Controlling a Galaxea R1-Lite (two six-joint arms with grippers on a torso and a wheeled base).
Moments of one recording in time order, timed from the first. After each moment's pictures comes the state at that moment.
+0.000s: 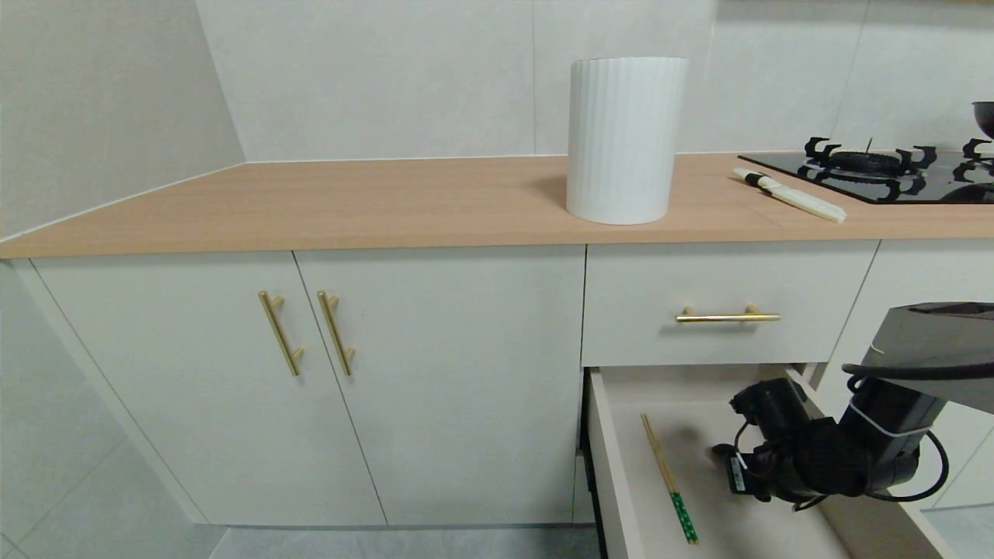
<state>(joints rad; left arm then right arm) 0.00 0.00 0.00 0.00 -0.03 0.01 0.19 2.30 -0.75 -0.52 -0.20 0.21</state>
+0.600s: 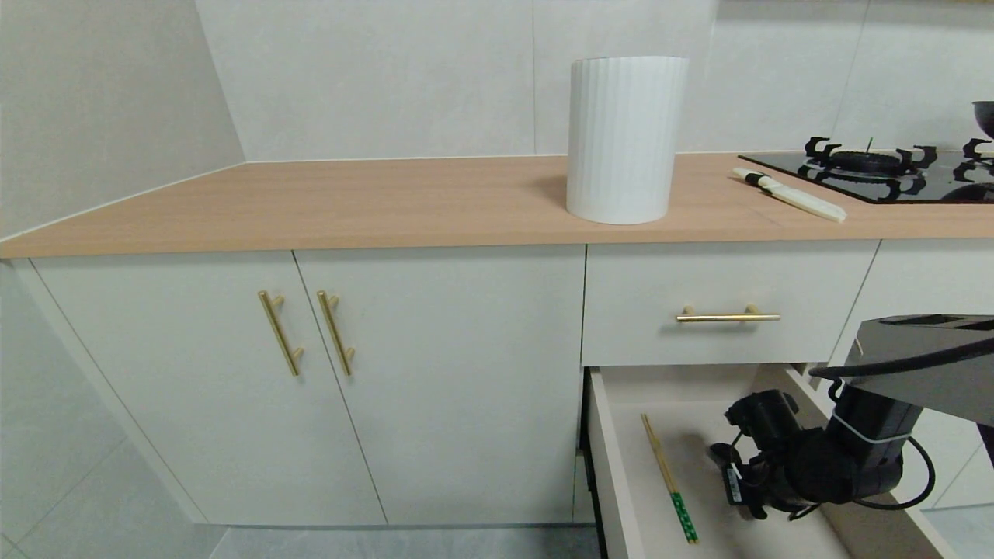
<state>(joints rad) 0.00 0.00 0.00 0.00 -0.03 0.01 0.18 2.38 -0.76 -0.55 -0.21 0.20</state>
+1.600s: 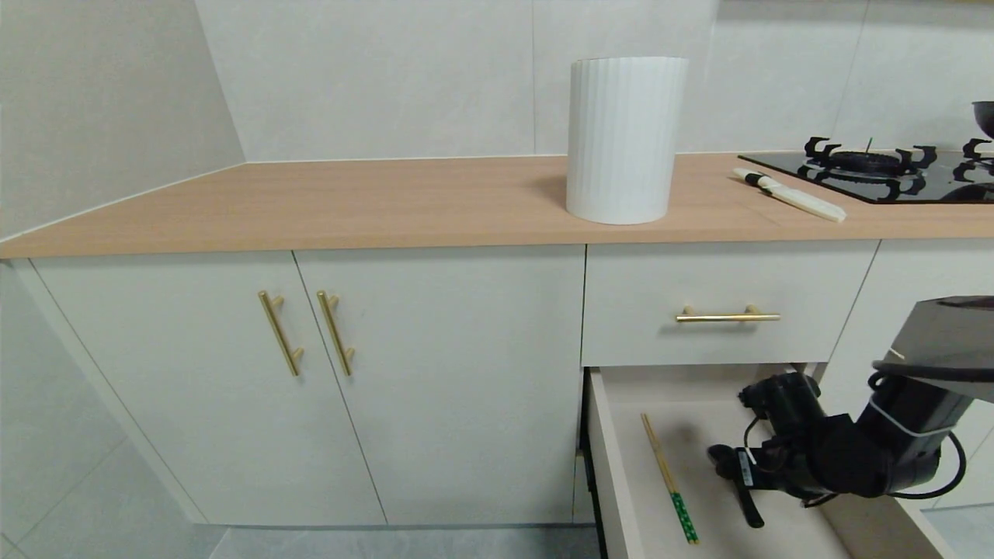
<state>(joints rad) 0.00 0.00 0.00 0.00 -0.03 0.01 0.18 2.22 -0.70 -0.54 -0.21 0.19</state>
